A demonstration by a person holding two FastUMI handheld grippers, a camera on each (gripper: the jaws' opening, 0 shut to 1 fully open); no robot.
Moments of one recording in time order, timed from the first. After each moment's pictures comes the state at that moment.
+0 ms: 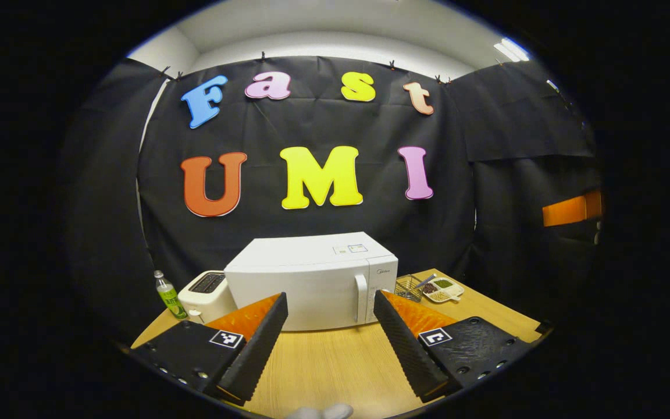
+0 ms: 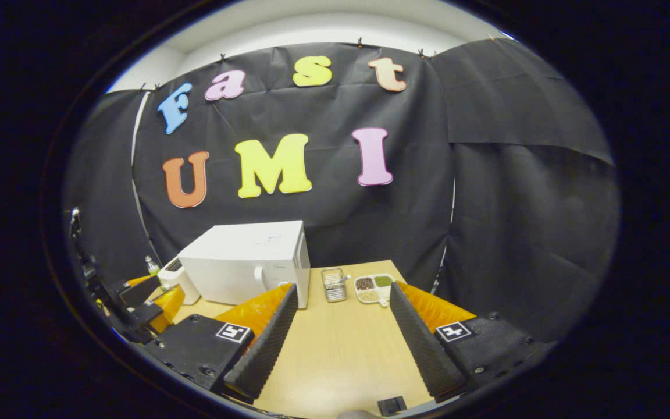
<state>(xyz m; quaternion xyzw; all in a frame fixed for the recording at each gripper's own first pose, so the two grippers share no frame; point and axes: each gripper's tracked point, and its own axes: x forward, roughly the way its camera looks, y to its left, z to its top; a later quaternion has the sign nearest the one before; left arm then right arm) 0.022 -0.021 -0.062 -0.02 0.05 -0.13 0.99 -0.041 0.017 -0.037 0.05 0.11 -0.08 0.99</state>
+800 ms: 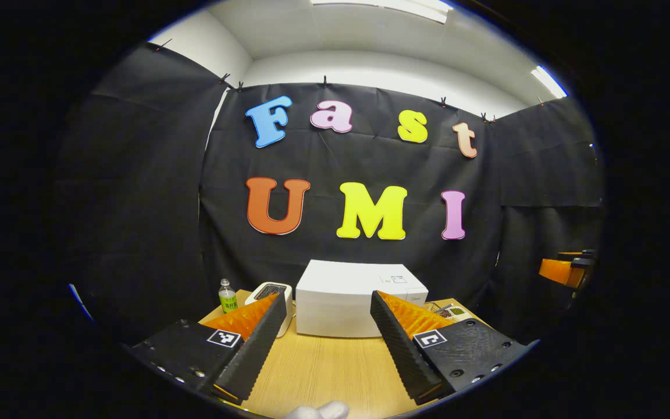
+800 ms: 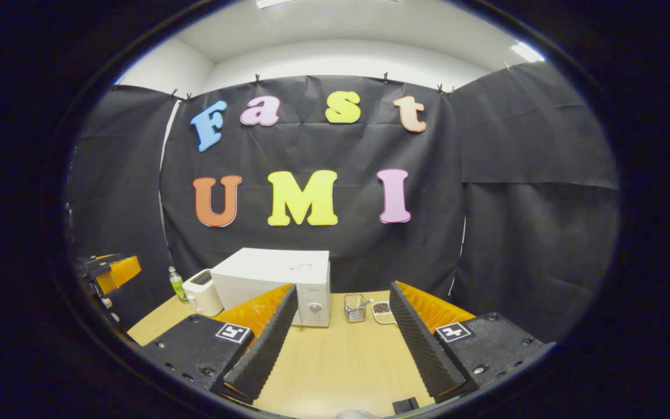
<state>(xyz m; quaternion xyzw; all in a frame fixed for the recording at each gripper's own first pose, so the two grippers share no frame) -0.043 0.087 0.021 -0.08 0.02 -0.04 1.00 -0.083 0.078 0.009 0.02 0.04 -0.05 1.00</state>
